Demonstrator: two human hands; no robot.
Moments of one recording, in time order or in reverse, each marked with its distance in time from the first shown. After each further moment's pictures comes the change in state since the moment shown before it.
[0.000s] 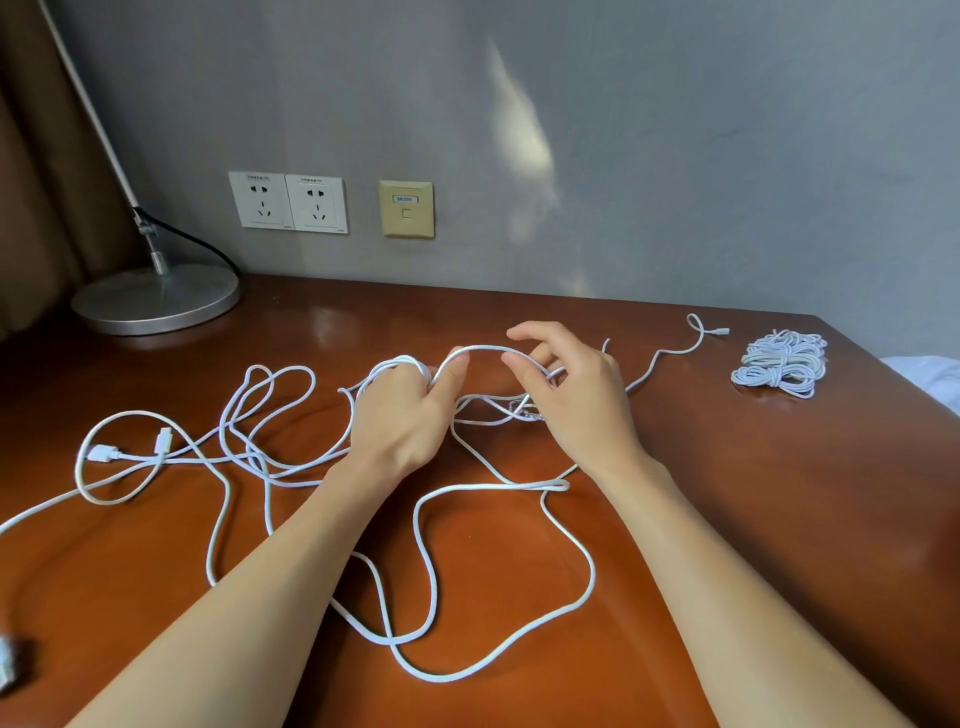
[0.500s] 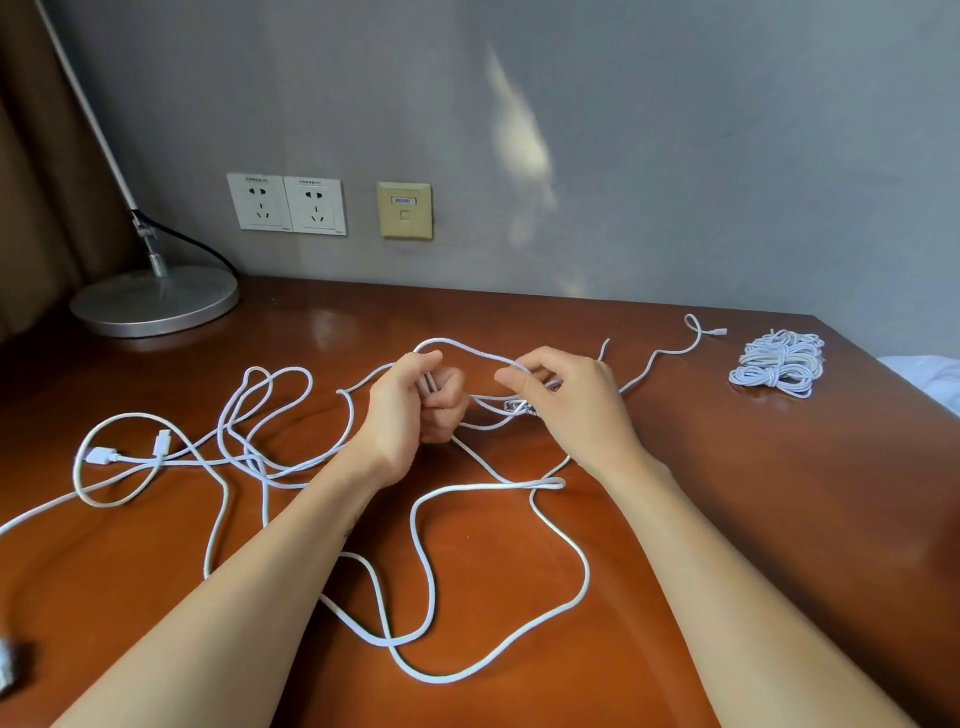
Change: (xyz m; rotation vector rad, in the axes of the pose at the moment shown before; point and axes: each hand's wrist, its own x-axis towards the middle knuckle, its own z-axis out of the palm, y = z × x) left_hand 0.005 -0.001 -0.002 -0.880 -0.432 -0.093; right_hand 0.000 0.011 0.001 0.032 -0.160 0.180
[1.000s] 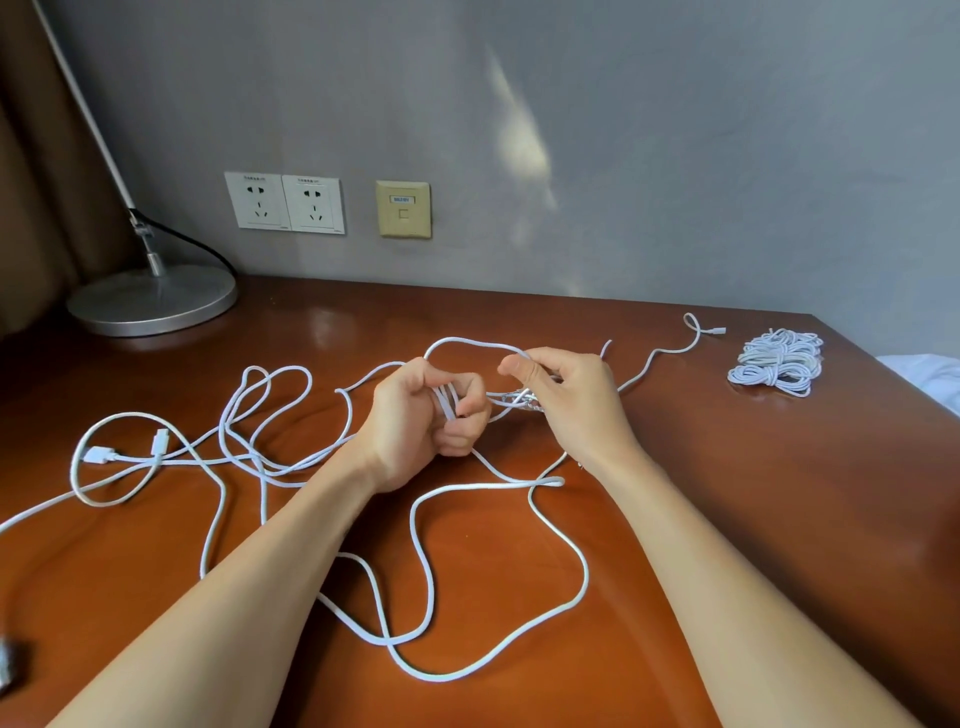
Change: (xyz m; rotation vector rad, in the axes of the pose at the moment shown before) left_hand -0.001 -0.002 0.000 -0.172 -0.291 -0.125; right_hand -0.001 -0.006 0.000 0.131 0.005 0.024
